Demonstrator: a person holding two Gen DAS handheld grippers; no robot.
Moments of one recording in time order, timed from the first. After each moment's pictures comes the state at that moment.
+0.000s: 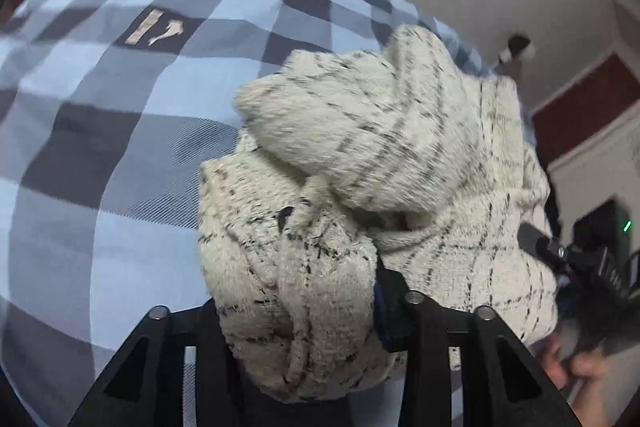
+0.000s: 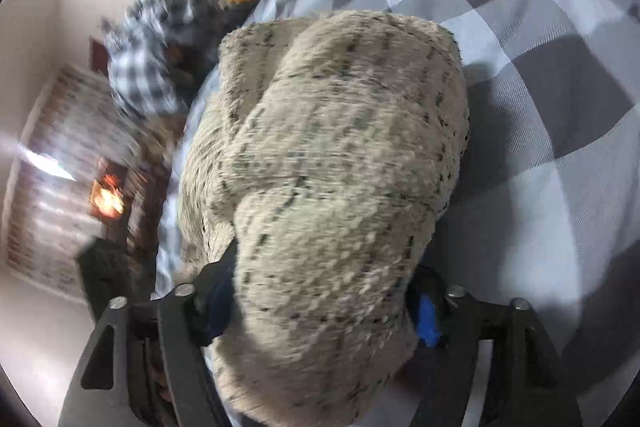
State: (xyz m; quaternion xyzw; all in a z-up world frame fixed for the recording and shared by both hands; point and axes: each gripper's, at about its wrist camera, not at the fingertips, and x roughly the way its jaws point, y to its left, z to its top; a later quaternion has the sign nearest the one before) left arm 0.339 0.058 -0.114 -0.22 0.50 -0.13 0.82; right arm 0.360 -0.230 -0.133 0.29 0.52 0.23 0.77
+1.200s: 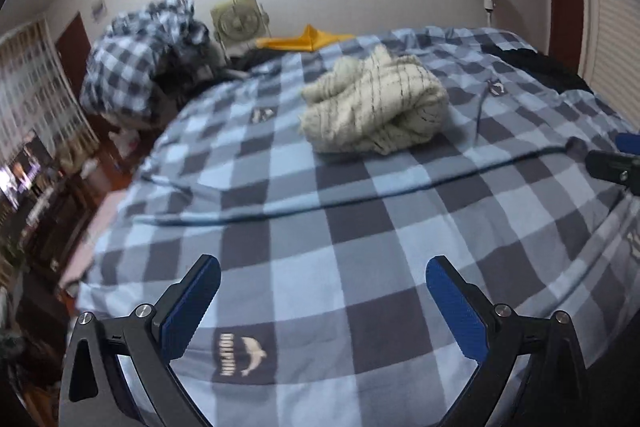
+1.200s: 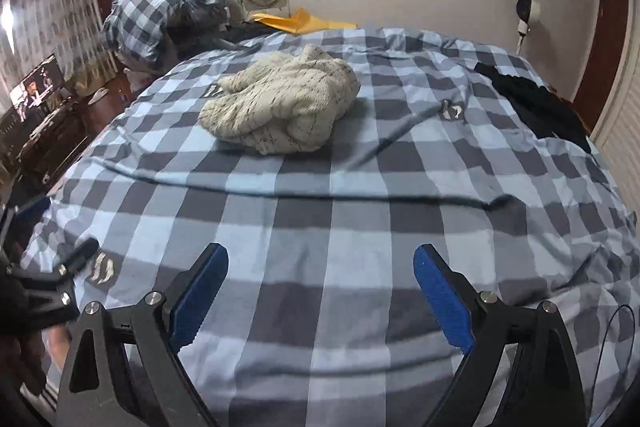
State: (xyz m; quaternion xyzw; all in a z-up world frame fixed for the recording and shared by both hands) left arm 0.010 0.015 0.000 0.10 0.37 -0.02 0.92; right arm 0.074 -0.223 0.011 -0.02 0.41 0.06 0.91
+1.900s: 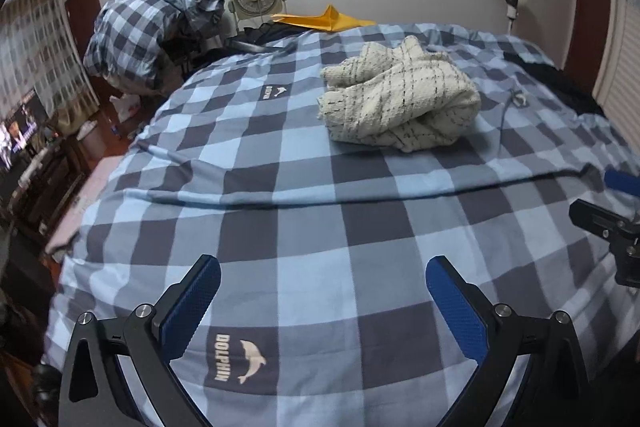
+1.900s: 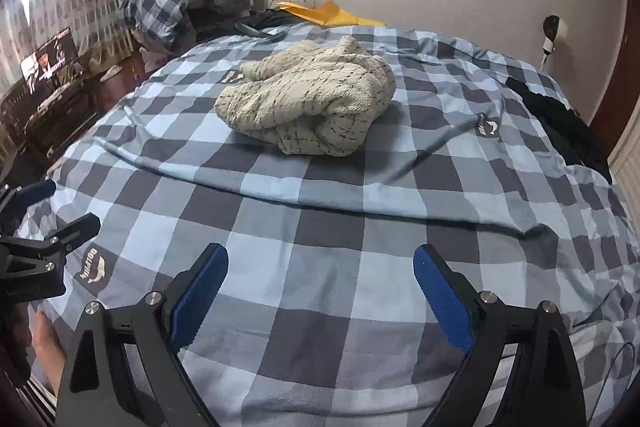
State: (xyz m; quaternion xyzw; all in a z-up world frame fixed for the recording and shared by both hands) left arm 0.032 0.041 -0.011 0.06 0.40 0.01 0.91; right arm 0.094 -0.188 -0.006 -0.06 0.42 0.10 0.90
